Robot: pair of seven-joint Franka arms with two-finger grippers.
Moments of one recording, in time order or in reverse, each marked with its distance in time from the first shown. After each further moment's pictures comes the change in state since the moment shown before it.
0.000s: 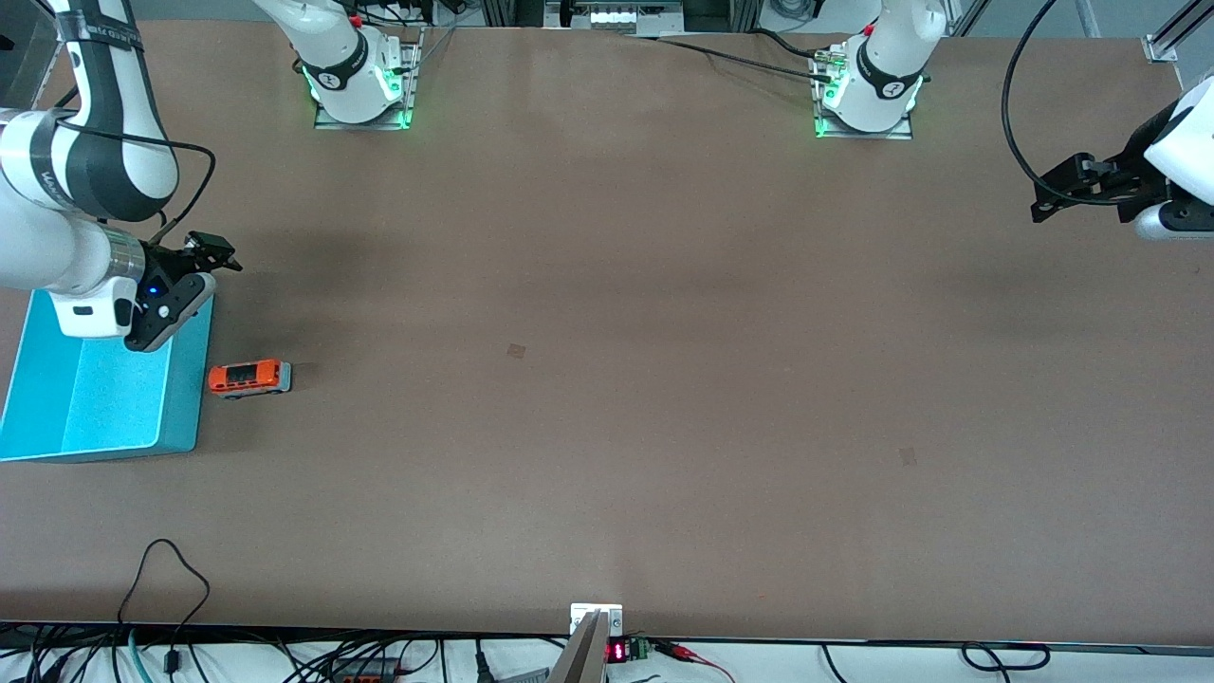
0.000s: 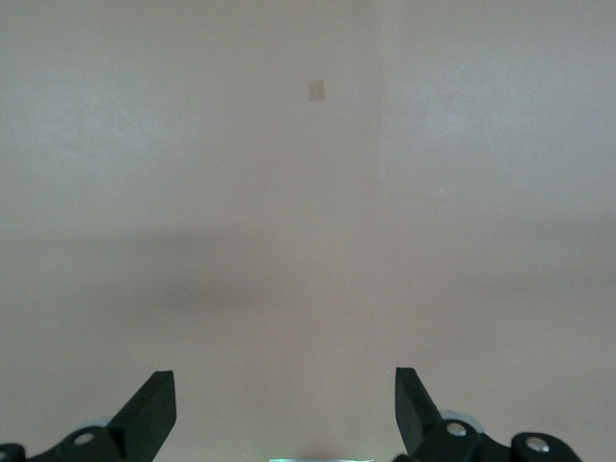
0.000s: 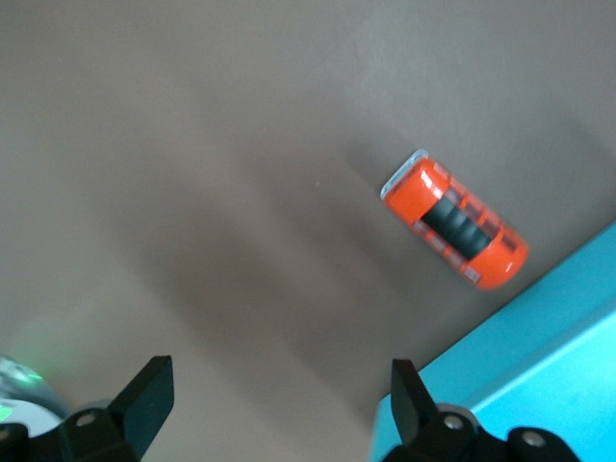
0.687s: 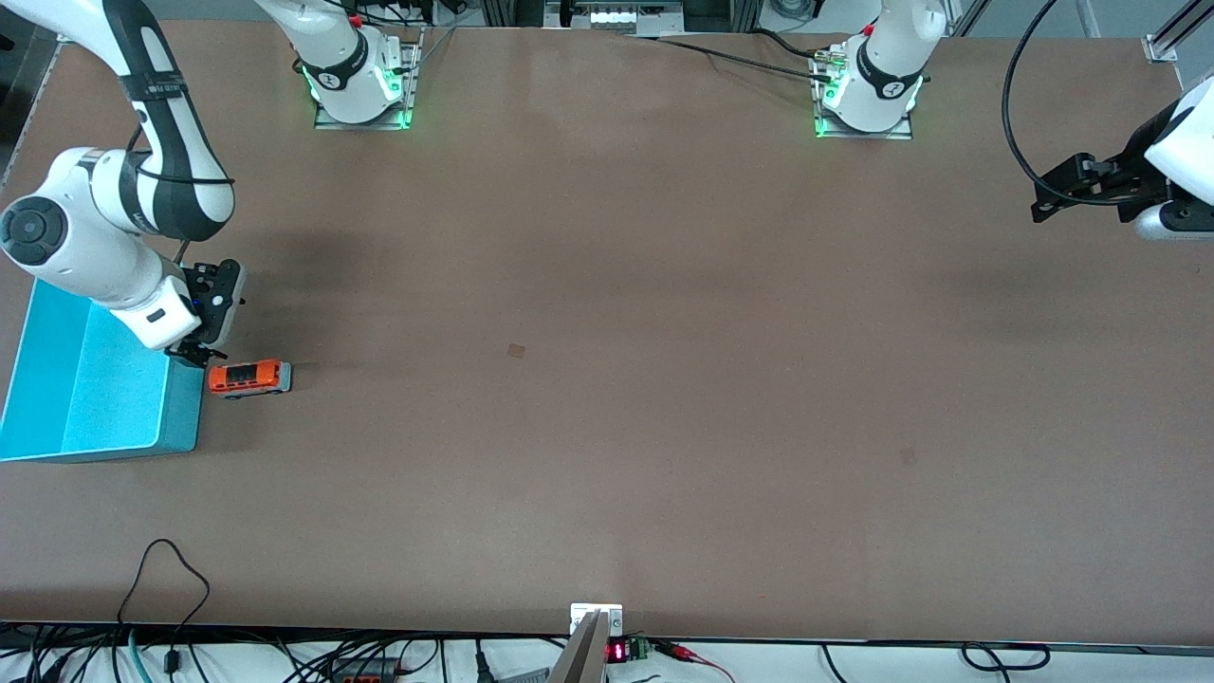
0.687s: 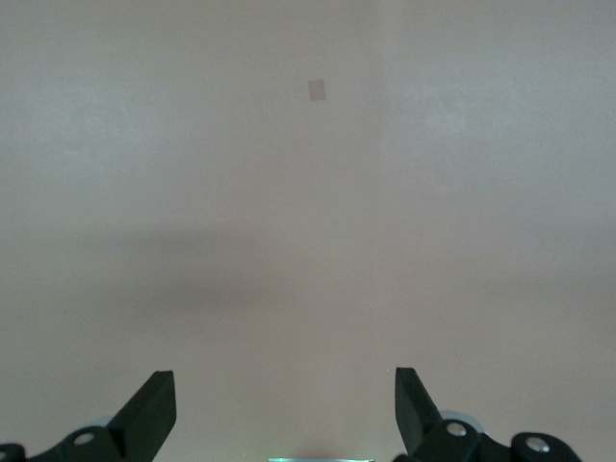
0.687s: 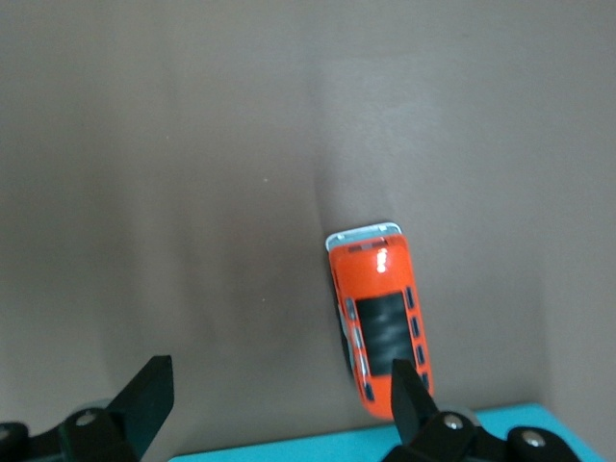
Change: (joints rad) left arm 0.000 0.000 0.001 -0.001 0.000 -0.002 -0.002; right arm -0.111 0.081 0.089 -0.173 -0.085 0.433 -0.567
